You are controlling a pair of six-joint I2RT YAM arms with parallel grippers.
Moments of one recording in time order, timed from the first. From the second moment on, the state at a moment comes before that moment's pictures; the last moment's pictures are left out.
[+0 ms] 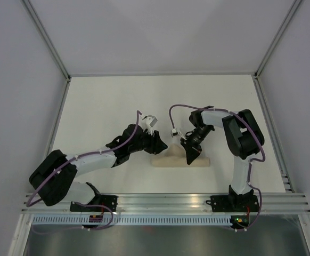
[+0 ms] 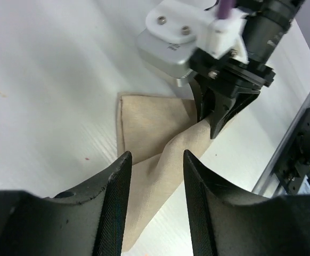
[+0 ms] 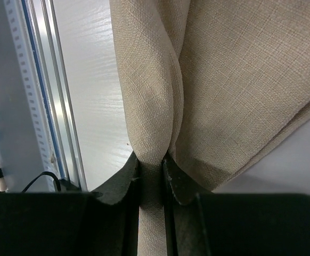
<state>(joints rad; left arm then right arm) -0.76 1.43 0.62 0.34 0.25 -0.49 0.38 1.99 1.19 -1.10 -0.79 -1.03</state>
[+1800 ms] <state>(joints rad) -0.94 1.71 0.69 0.45 0.07 -0.13 0.34 1.27 0.80 -0.53 -0.52 -0.81</state>
